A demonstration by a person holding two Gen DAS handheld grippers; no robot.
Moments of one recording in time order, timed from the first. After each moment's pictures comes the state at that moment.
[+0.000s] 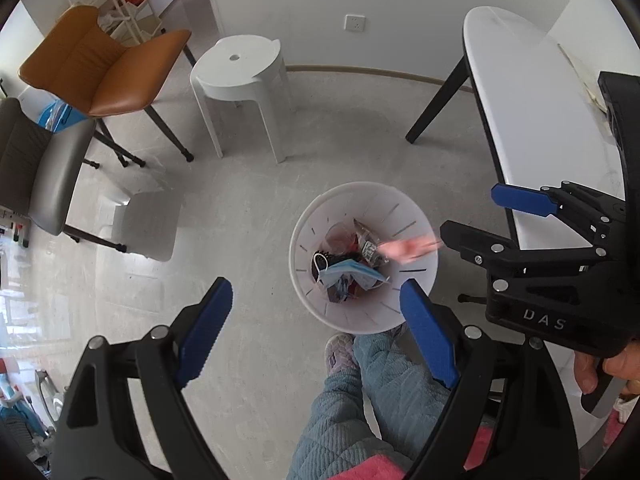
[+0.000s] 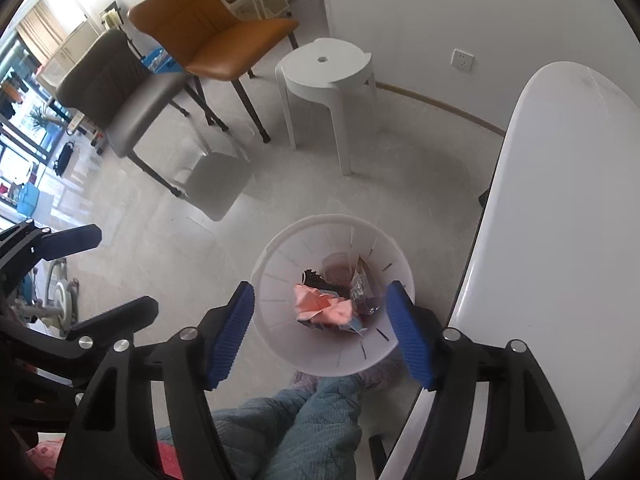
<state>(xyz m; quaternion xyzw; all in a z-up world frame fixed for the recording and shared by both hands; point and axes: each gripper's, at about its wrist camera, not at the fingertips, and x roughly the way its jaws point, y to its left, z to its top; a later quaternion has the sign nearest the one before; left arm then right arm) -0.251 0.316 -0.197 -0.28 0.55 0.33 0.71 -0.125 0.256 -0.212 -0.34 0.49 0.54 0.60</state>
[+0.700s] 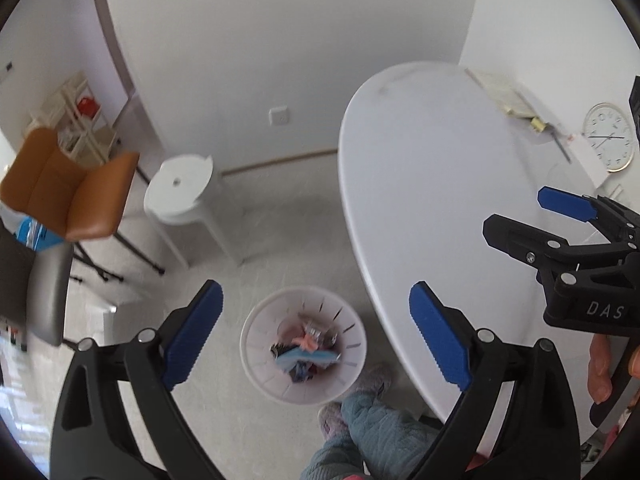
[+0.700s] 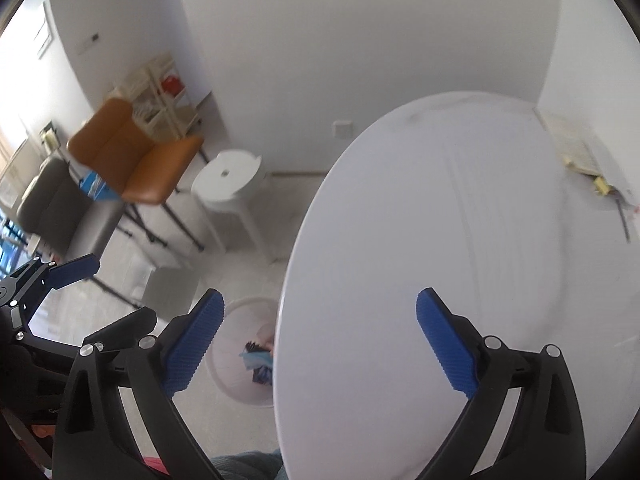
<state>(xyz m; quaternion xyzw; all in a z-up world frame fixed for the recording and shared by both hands) -0.154 0.261 -0.069 -0.16 0.45 0.27 0.84 -0.033 0.150 -0.067 -0.19 0.42 0.45 0.77</state>
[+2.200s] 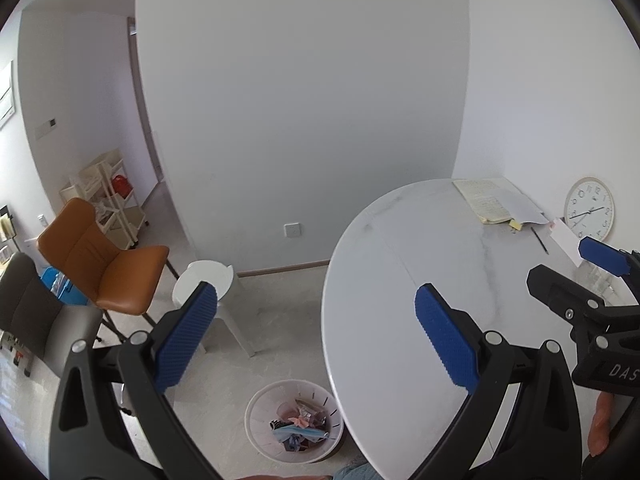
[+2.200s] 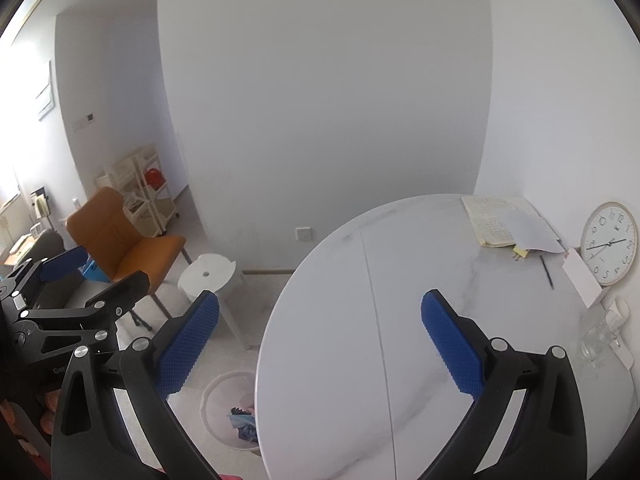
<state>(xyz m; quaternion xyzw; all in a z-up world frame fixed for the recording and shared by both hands) -0.163 0.200 0.095 -0.10 0.30 0.34 0.88 -0.045 0.049 0.094 -0.13 0.28 0.43 0.85</state>
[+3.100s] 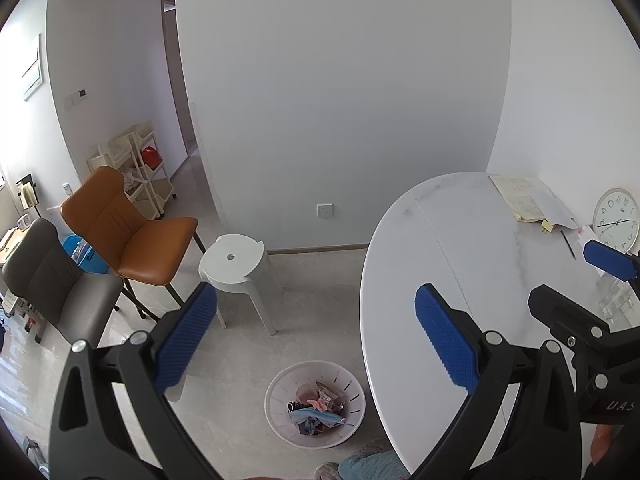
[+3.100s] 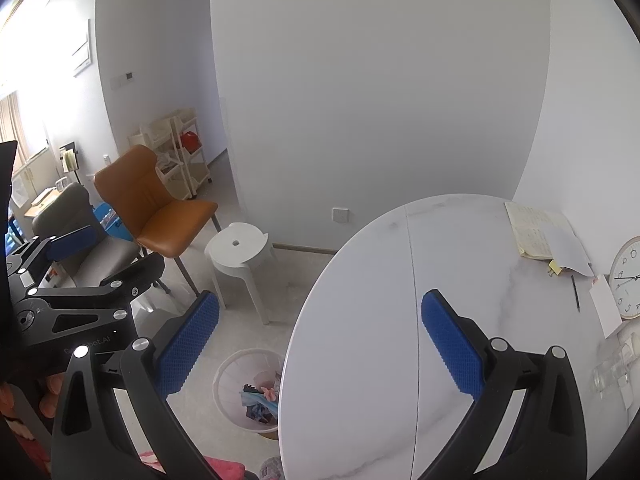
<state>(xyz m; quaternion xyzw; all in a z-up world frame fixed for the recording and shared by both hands) -0.194 0.225 0.079 -0.13 0.32 0.38 0.86 -0.080 0.090 0.081 -0.18 0.29 0.48 0.81</state>
